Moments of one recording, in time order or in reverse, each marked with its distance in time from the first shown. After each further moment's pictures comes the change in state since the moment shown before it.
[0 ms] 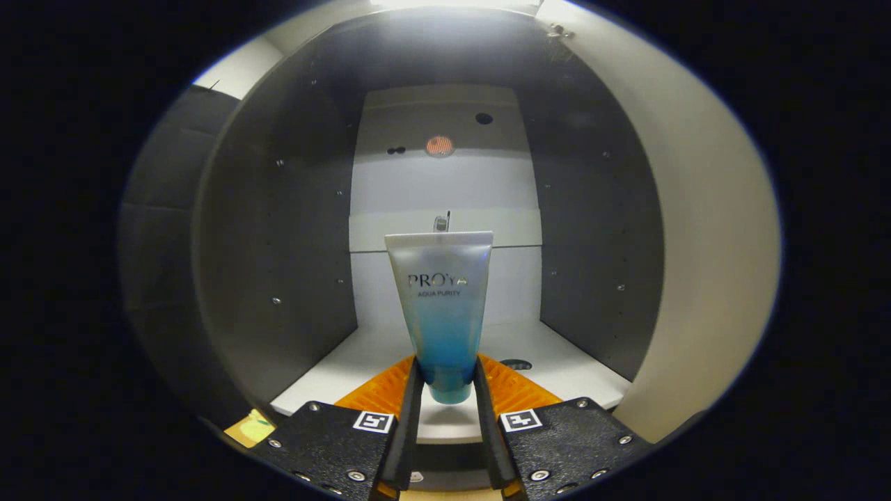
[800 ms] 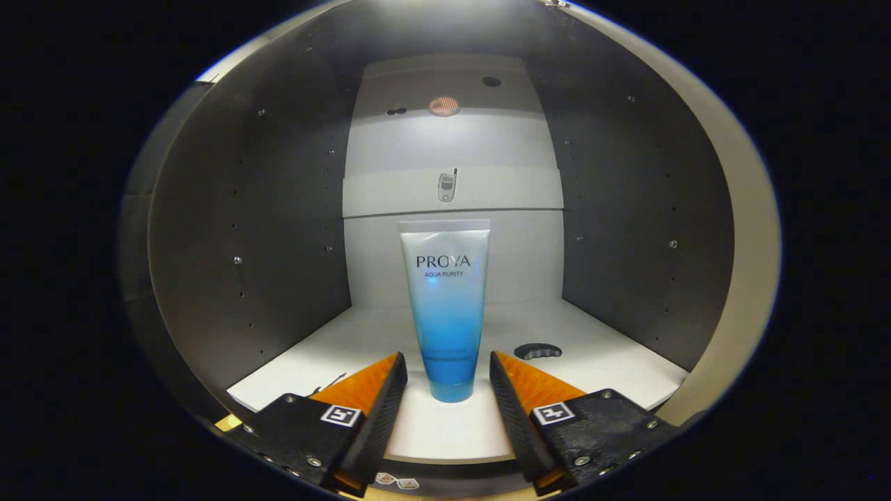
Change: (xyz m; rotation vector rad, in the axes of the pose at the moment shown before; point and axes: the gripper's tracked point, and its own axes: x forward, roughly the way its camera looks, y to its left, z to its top) arm 0.028 0.001 -0.032 0.004 0.054 0.048
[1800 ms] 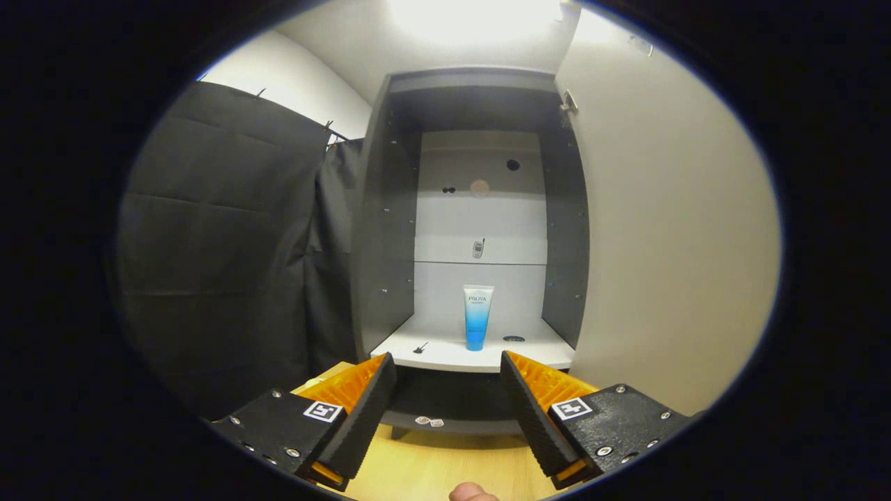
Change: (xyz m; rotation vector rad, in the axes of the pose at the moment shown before) arm -0.295 0.027 0.054 -0.081 -0.078 0.125
